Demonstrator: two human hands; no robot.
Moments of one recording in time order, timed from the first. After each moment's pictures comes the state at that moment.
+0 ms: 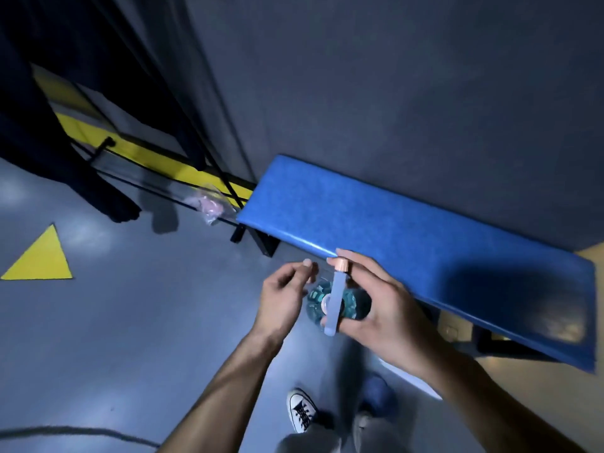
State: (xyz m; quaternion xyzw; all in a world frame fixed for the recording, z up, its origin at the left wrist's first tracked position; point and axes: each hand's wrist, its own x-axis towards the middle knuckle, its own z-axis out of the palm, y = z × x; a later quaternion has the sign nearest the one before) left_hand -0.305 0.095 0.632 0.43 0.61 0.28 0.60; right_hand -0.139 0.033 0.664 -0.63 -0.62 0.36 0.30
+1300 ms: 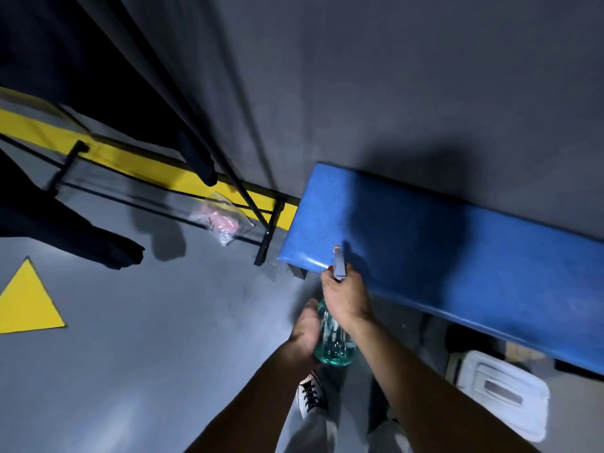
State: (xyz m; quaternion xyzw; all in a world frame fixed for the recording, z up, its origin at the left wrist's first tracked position) left_hand -0.424 0.349 0.428 0.03 0.67 0.11 0.73; right_hand -0.343 0.363 0.470 -0.82 -0.23 0.45 0.28
